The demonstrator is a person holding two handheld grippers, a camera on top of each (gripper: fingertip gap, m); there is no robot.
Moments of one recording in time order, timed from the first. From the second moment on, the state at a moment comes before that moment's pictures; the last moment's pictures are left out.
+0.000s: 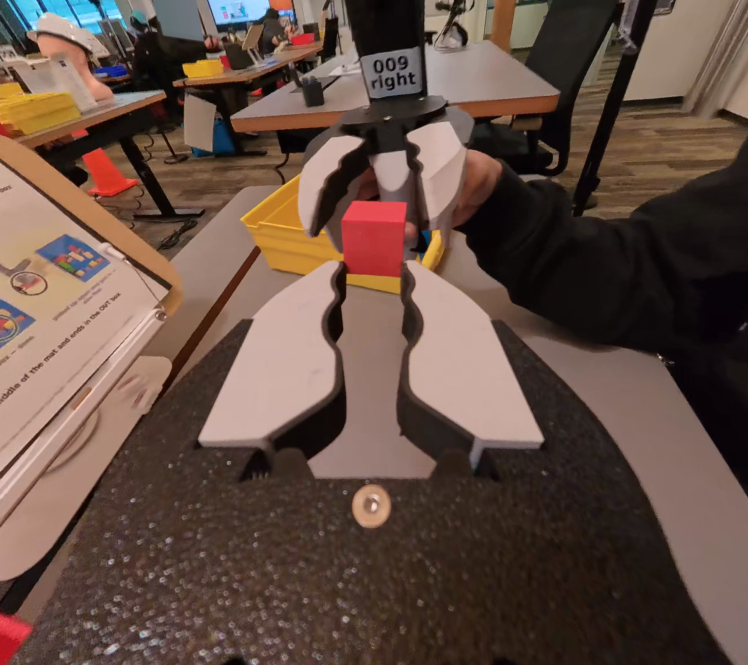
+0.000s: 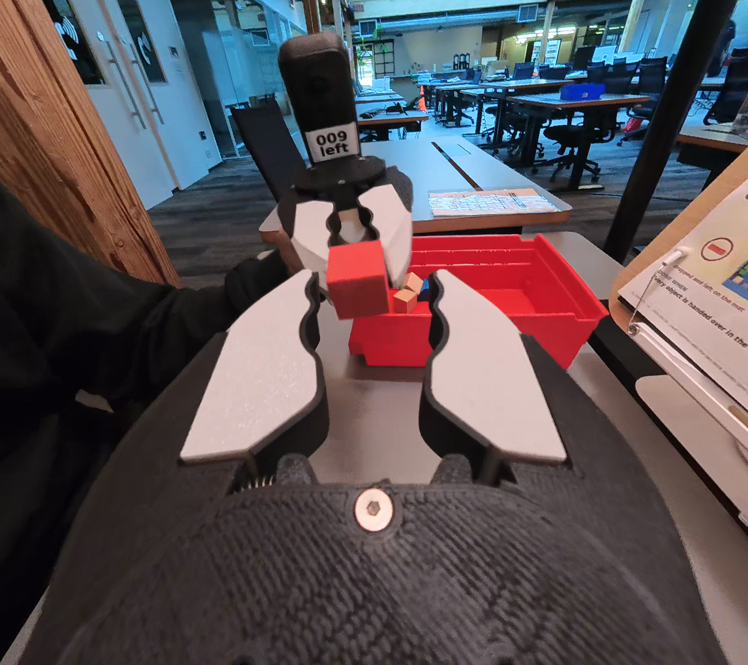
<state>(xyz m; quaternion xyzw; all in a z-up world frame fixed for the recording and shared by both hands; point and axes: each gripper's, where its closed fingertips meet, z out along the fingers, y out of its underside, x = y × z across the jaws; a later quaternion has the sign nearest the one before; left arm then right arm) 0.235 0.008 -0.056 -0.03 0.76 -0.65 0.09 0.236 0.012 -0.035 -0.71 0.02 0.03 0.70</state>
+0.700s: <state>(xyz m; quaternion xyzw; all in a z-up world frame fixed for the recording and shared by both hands) 0.281 0.034 -0.066 -0.21 0.73 -0.64 0.09 0.362 -0.257 -0.123 -0.71 0.48 -0.31 0.41</state>
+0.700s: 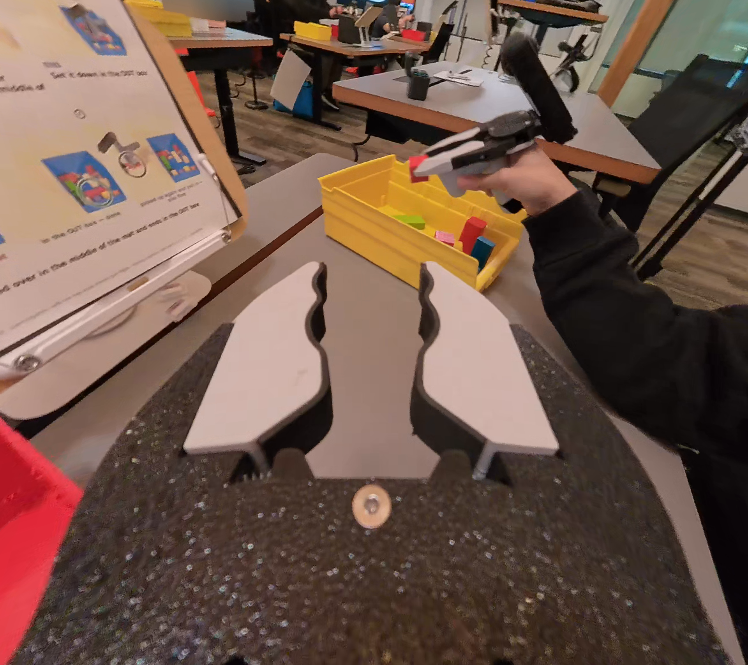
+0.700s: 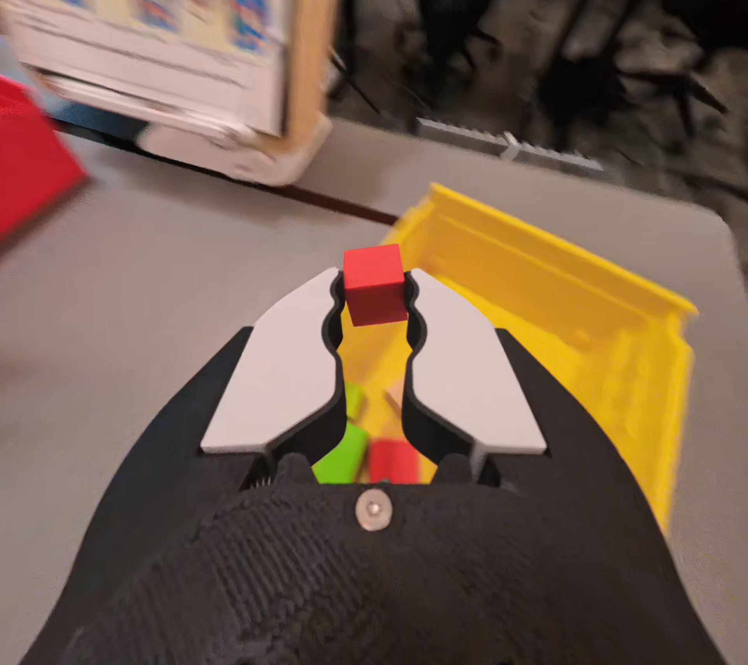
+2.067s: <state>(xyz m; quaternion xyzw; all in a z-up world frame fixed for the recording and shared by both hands) 0.255 0.306 -0.228 -0.36 0.91 -0.04 0.19 0.363 -0.172 -0.097 -0.72 0.39 -0.27 0.51</state>
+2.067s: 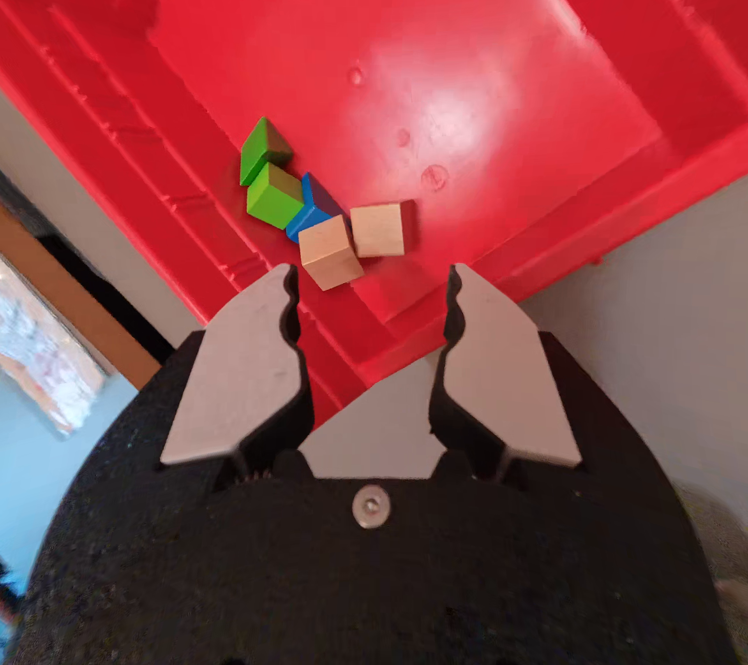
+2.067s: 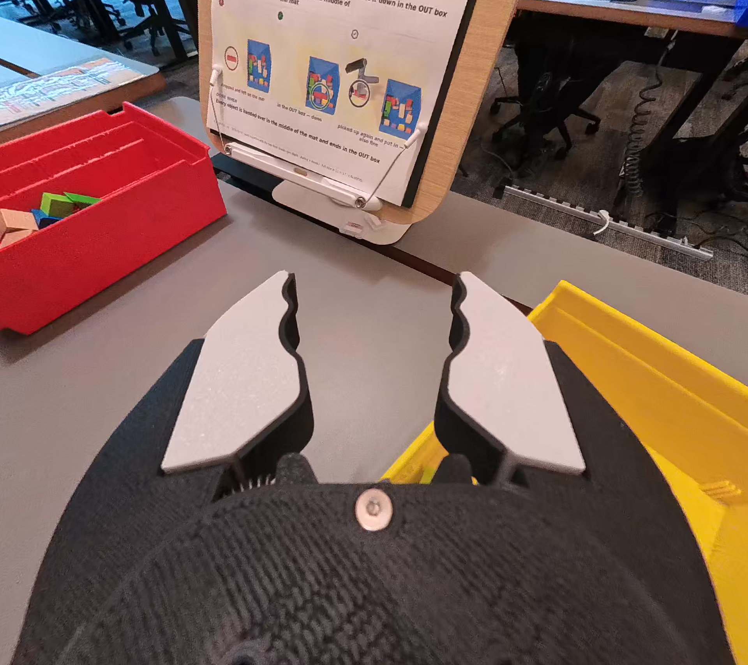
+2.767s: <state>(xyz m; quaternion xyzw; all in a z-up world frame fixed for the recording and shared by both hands) 0.288 0.299 -0.257 0.17 0.96 0.11 0.20 0.364 -0.181 -0.104 -0.72 0.40 -0.25 0.51</state>
